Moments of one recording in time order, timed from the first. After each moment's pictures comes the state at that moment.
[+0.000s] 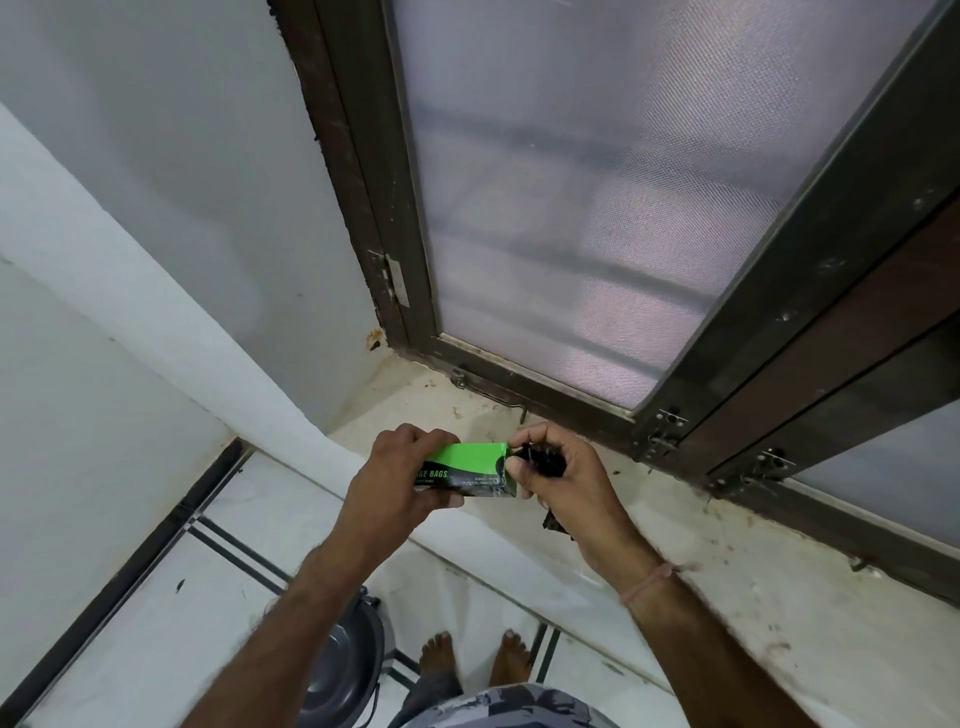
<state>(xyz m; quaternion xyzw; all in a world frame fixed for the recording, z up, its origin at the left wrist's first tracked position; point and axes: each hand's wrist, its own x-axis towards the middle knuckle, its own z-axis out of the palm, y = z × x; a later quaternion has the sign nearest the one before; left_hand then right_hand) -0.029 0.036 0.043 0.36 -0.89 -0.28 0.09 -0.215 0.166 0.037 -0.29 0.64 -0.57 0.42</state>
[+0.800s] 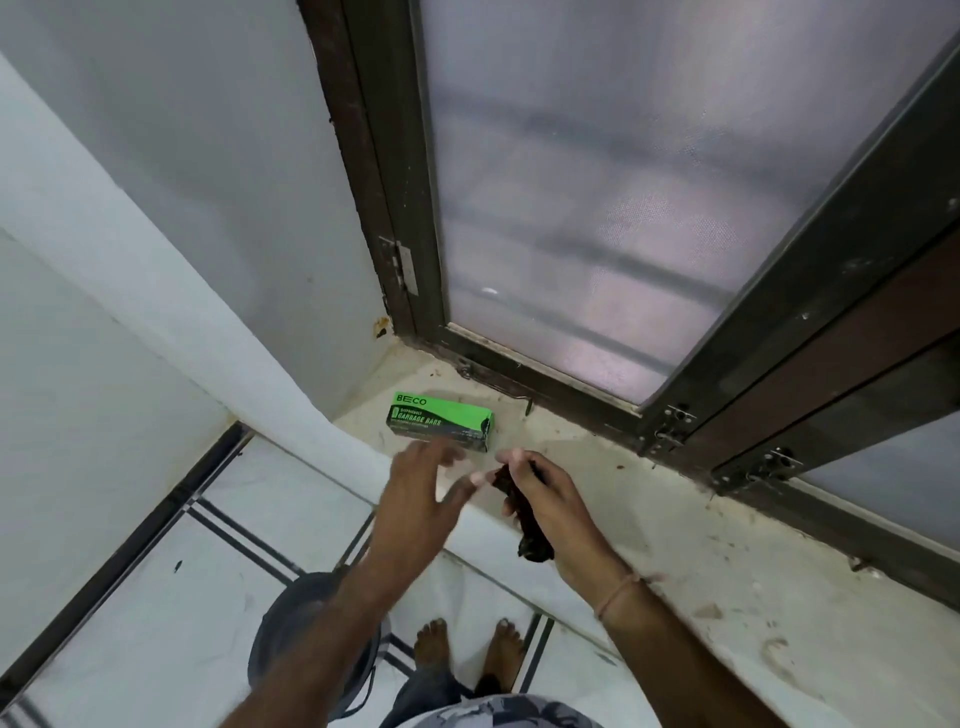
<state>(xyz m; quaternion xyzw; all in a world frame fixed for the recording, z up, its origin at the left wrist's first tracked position) -0.035 0.073 0.013 0.42 -0.82 -0.33 0.19 -0.184 0.170 0.017 -0.18 0.64 -0.55 0.50</state>
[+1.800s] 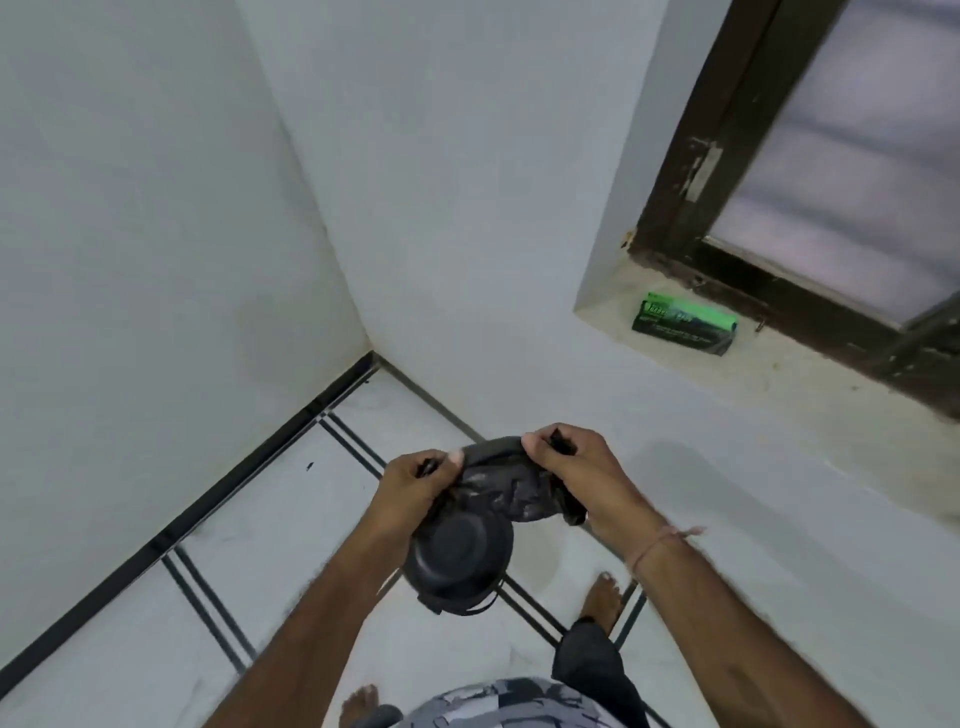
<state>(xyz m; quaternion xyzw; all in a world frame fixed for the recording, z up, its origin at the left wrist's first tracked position) 0.318 0.092 0.016 0.53 -0.48 -0.67 0.22 0.108 0.148 -0.001 -0.28 0.64 -0.47 0.54</state>
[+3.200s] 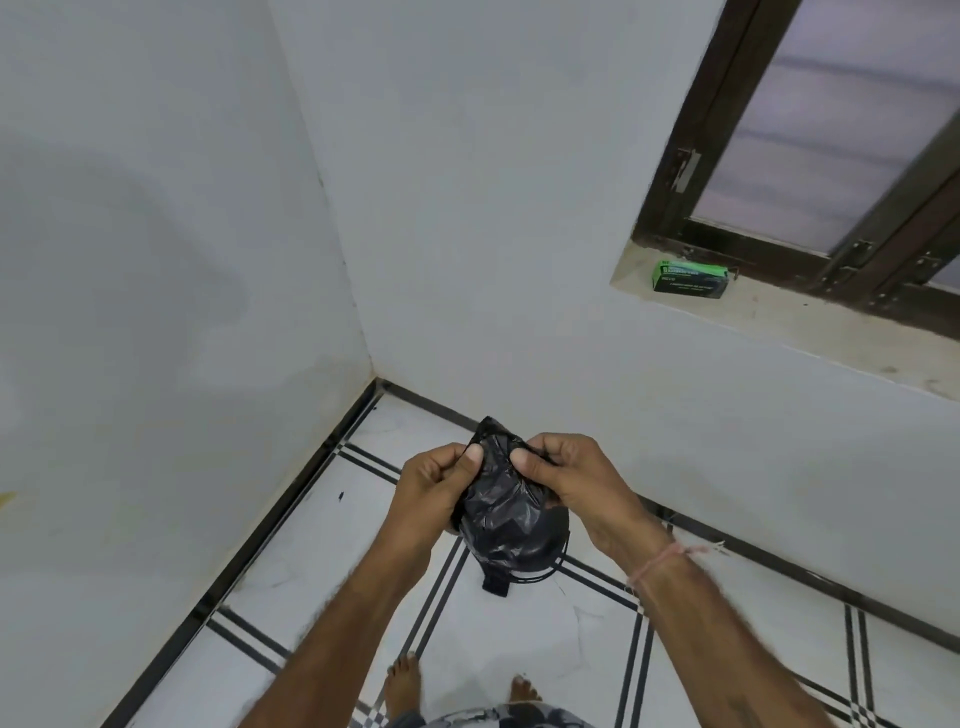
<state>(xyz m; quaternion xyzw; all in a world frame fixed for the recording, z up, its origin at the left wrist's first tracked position) 0.582 0.099 0.085 0.39 -0.54 -0.71 0.22 0.418 0.188 0.088 -0.26 0.65 -0.52 0.49</state>
